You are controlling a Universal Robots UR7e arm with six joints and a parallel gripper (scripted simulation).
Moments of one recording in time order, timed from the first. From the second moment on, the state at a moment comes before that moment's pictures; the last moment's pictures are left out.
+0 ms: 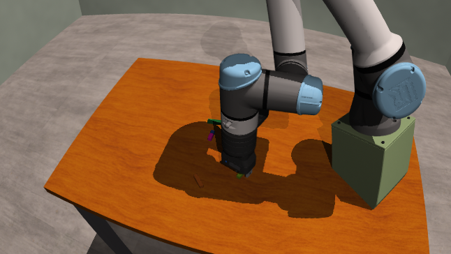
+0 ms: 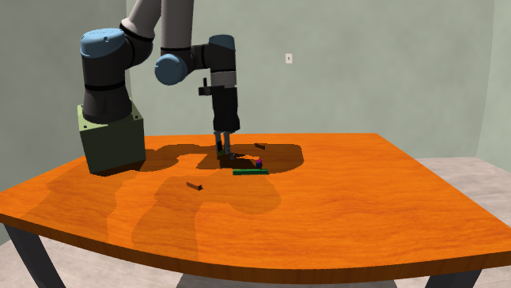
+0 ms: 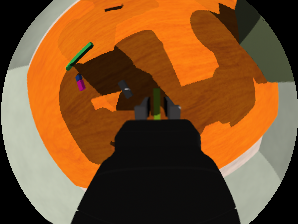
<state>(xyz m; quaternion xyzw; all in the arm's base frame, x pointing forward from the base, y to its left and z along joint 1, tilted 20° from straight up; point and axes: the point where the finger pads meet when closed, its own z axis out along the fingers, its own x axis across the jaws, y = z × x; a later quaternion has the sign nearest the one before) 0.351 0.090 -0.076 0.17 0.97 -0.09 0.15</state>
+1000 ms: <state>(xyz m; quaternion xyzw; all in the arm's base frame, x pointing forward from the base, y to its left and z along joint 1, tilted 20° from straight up) 0.351 0.090 -0.076 0.17 0.97 -0.09 0.15</state>
